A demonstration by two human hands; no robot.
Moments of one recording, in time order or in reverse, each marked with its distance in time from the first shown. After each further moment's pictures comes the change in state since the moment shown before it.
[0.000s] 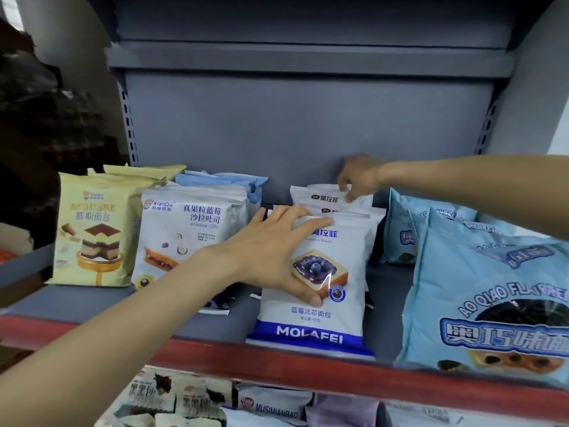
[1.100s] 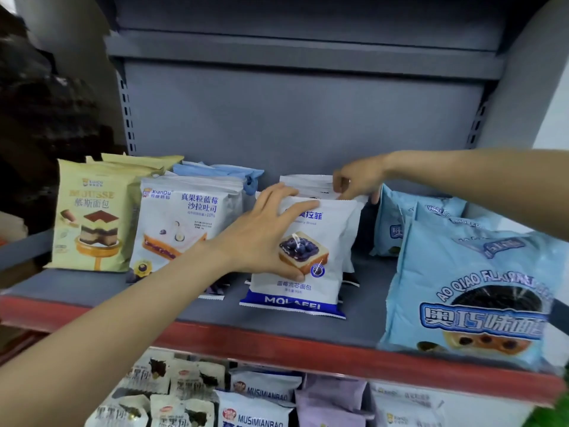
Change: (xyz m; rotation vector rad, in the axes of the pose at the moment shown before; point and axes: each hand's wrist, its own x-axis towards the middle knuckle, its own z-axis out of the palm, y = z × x) left_hand -0.003 -0.003 0.010 -0.132 0.179 -0.028; right_hand -0.038 -0.003 -0.018 0.477 -0.223 -0.006
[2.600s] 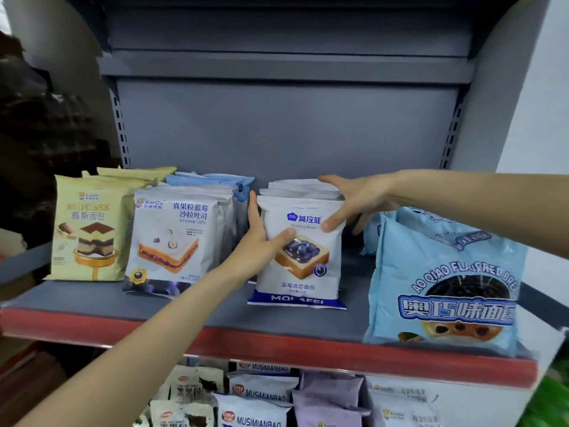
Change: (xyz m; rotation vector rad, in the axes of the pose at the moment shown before) left_hand 0.008 0.010 0.036 -1.029 0.268 -0.398; right_hand -0.061 -0.005 0.029 0.596 -0.098 -0.035
